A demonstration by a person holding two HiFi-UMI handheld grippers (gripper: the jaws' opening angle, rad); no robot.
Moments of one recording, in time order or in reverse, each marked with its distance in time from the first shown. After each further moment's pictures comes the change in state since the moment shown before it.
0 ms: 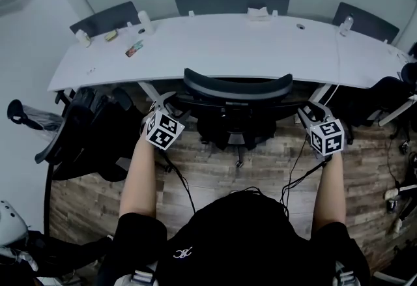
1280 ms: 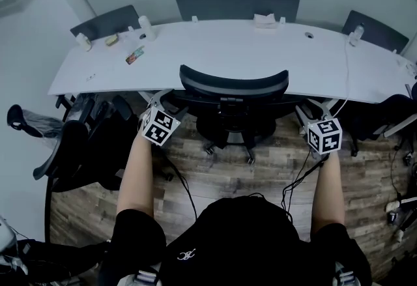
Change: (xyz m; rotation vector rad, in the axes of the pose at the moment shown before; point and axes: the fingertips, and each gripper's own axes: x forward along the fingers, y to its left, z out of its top) left arm 0.069 0.078 0.003 -0.024 -0.012 0.019; right arm 0.096 -0.040 0.036 0.037 -0.041 0.005
